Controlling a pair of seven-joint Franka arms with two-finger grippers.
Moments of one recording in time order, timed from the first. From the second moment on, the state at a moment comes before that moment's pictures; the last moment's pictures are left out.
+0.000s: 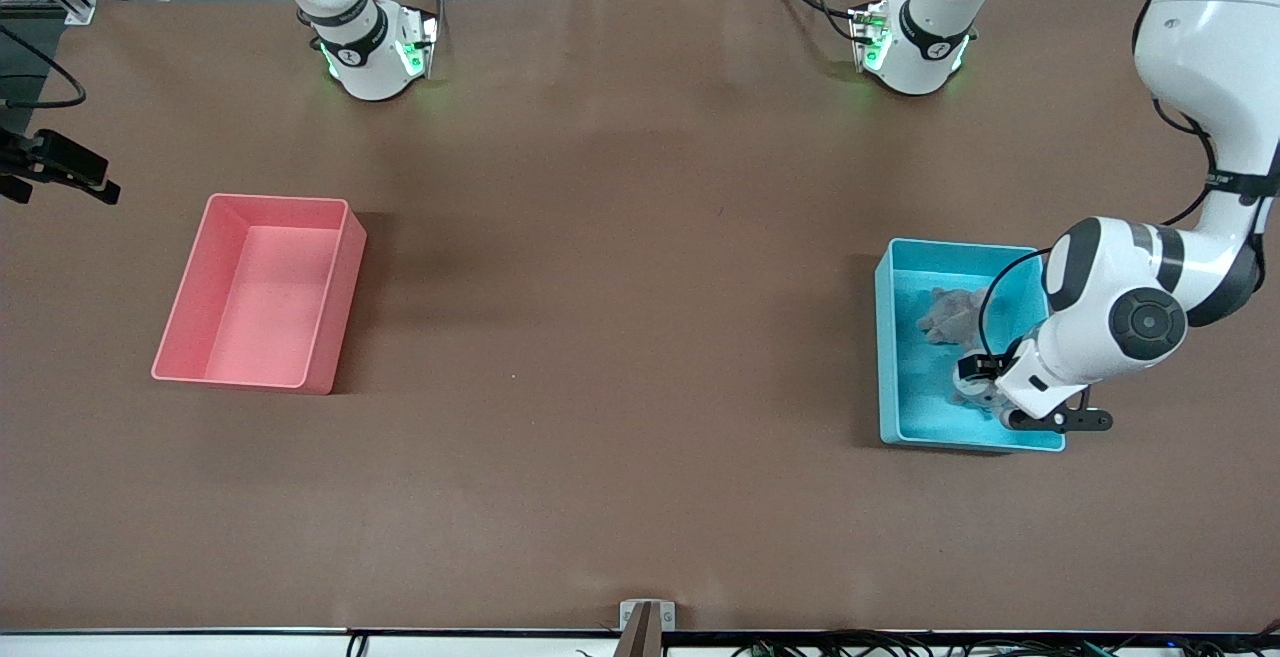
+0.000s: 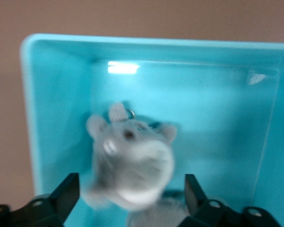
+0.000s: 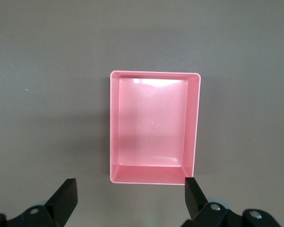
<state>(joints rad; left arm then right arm) 0.34 0.54 -0.43 -1.73 0.38 2.12 -0.23 0.02 -0.04 -0.14 -1.61 0.00 1.55 -0.09</state>
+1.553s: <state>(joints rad) 0.05 -0.01 -0.05 -1.70 0.01 1.72 0.02 0.05 -0.05 -0.14 -1.61 0.02 1.51 -0.09</state>
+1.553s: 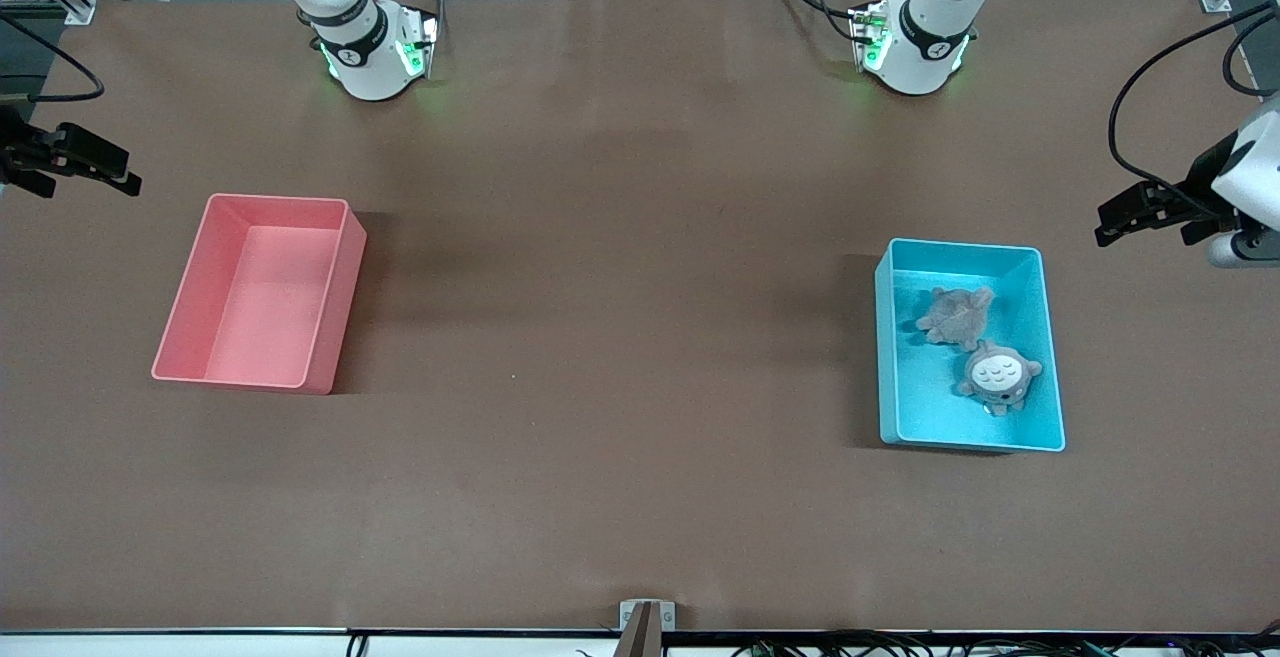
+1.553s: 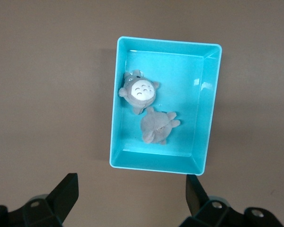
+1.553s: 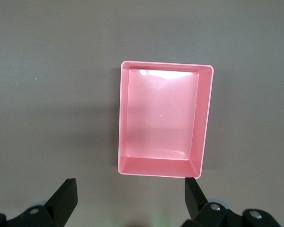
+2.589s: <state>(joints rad) -0.07 -0.02 0.10 -1.57 0.01 1.67 0.02 0.05 -0.05 -0.15 -1.61 0.02 1.51 -0.09</state>
